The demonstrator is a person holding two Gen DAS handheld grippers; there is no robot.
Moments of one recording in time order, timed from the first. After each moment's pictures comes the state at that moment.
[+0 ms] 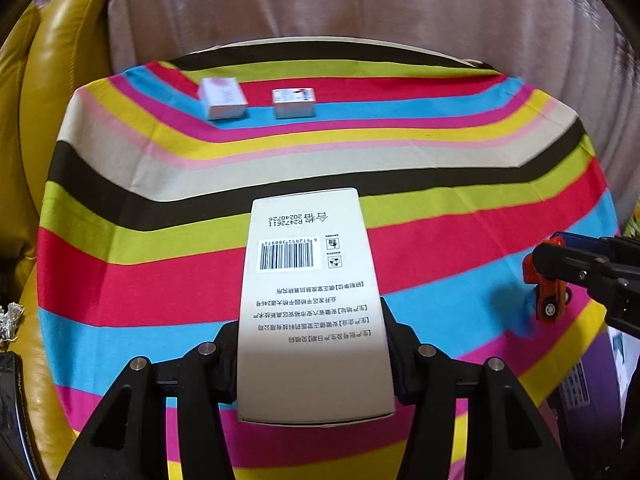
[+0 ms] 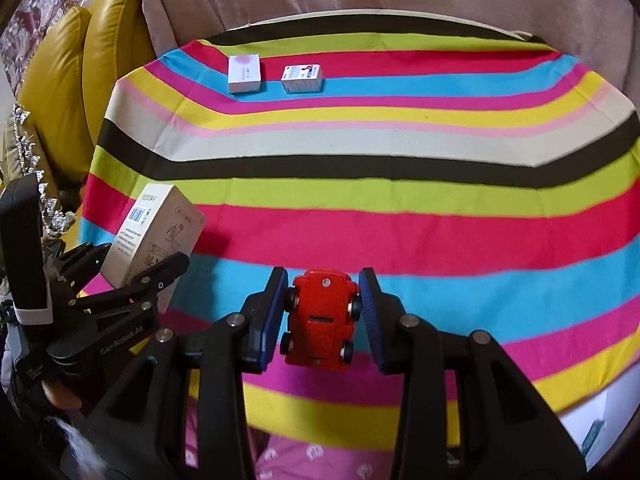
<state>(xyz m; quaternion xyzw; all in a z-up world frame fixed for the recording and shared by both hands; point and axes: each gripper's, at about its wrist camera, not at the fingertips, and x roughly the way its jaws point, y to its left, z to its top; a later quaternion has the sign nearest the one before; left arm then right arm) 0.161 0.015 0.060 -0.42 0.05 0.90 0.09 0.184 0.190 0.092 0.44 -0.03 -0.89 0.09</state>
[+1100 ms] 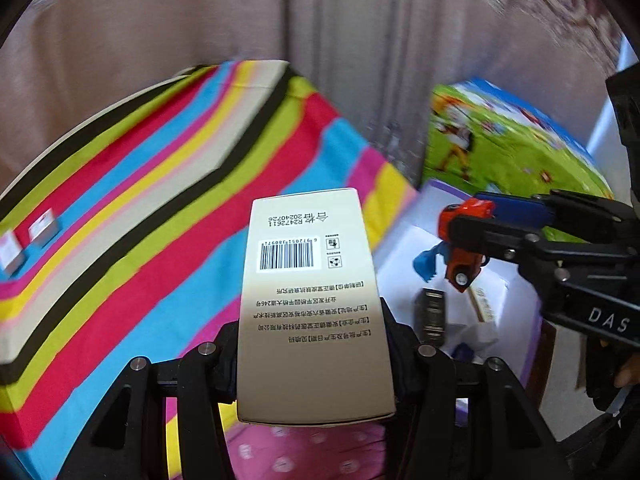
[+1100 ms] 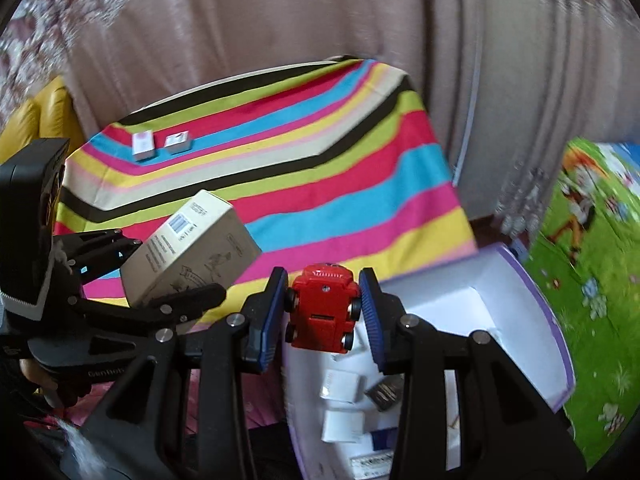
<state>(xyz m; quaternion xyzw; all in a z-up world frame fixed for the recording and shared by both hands) 0.279 0.265 0.123 -0.39 0.18 0.80 0.41 0.375 0.353 0.159 0.37 -0.09 -0.92 -0.09</state>
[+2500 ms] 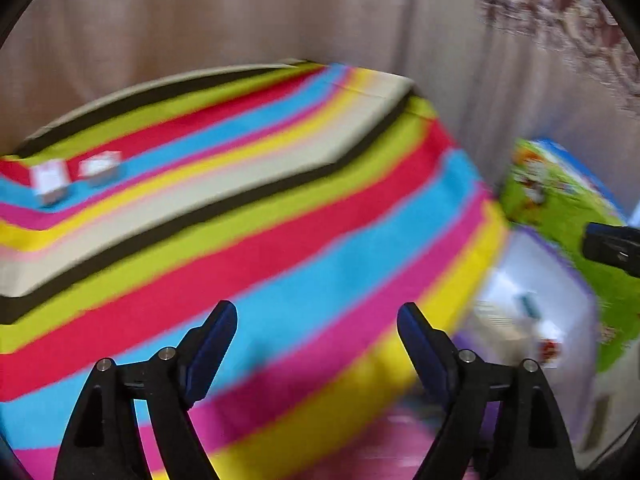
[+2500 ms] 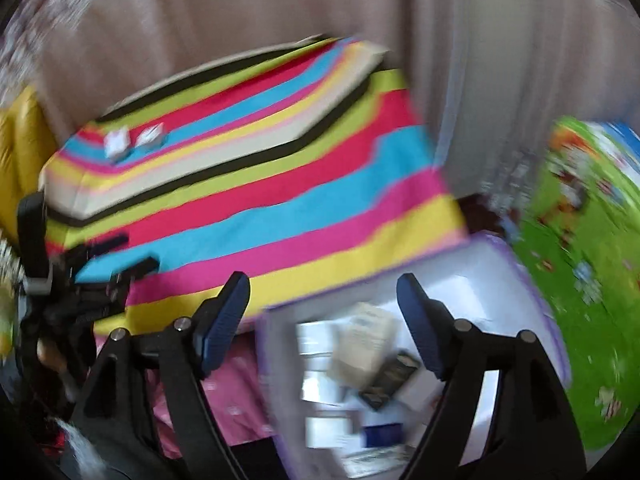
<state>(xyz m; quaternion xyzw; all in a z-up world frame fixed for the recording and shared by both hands) 0.195 0.159 0.083 -0.37 0.09 0.88 0.29 0.339 0.353 0.154 0.41 -0.09 -0.90 -0.10</state>
